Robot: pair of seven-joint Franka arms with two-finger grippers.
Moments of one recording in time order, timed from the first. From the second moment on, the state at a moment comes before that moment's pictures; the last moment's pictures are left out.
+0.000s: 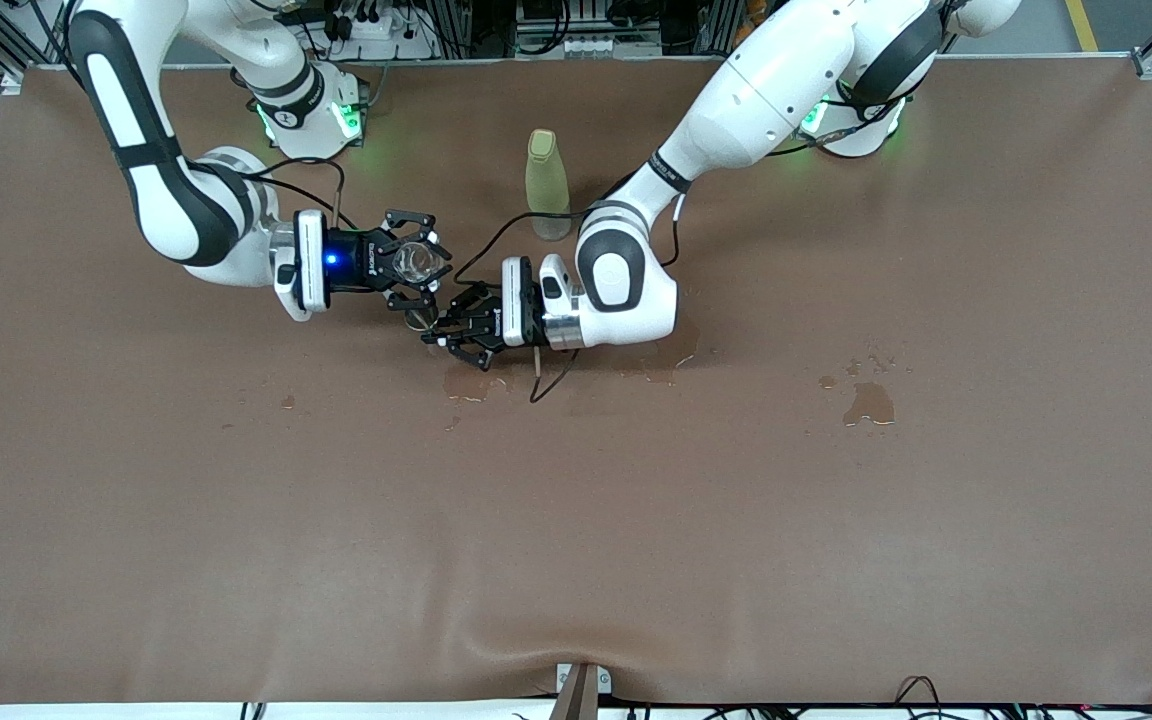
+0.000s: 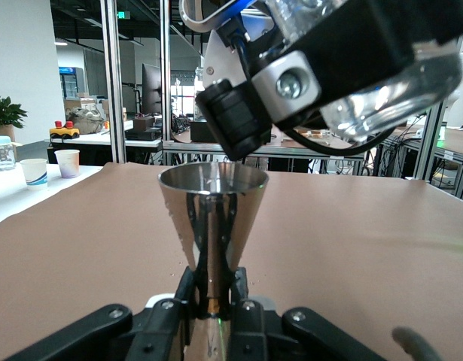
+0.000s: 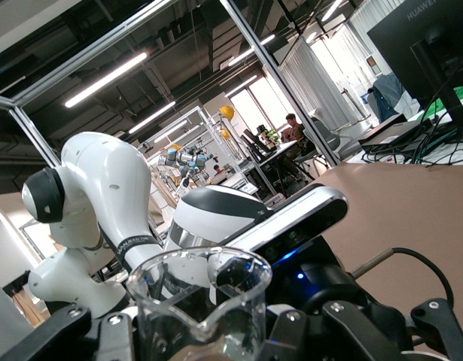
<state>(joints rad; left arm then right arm) -0.68 0.92 -0.25 -1.36 -1.99 2.41 2.43 0.34 0.10 -0.11 -2.45 1.85 1.71 -1.99</state>
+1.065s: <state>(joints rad) -0.68 0.92 -0.25 -1.36 -1.99 2.41 2.43 0.34 0.09 -0.11 -2.45 1.85 1.71 -1.63</state>
